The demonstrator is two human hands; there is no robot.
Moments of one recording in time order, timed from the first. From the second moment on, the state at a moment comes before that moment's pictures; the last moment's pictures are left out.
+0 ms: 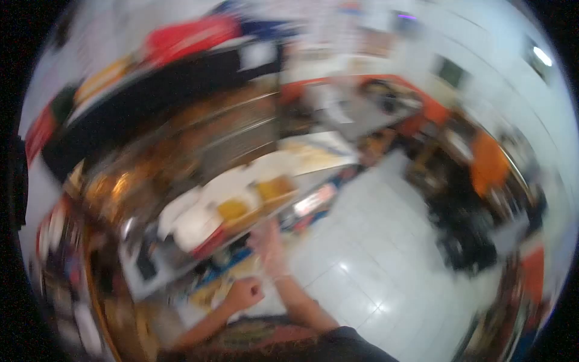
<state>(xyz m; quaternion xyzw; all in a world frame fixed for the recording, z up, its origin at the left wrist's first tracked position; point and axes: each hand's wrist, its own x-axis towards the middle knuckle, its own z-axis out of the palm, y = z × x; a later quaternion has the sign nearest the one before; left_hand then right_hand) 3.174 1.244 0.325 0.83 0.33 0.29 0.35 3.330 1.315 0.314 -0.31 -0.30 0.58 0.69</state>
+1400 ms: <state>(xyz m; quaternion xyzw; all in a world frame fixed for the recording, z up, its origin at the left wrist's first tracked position) 2.895 1.375 0.198 0.33 0.61 0.40 0.60 3.298 1.533 0.165 -0.86 -0.48 0.08 0.14</state>
